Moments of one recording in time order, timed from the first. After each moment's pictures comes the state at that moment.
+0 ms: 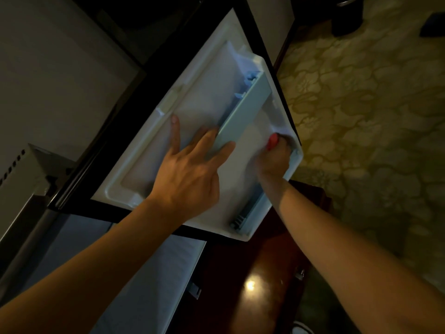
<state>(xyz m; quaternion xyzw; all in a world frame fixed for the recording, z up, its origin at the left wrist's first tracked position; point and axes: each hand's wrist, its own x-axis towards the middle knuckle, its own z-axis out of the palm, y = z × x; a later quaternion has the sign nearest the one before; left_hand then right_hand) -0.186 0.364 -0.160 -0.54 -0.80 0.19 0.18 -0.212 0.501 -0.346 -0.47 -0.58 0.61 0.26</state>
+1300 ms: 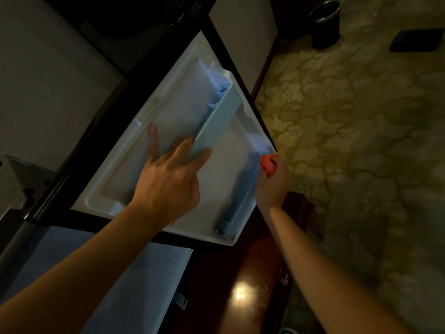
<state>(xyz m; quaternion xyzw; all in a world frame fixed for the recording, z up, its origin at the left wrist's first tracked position) -0.189 0.372 -0.160 -0.51 -0.82 0.19 0.18 -0.165 0.502 -0.388 -0.42 -0.58 0.62 0.33</state>
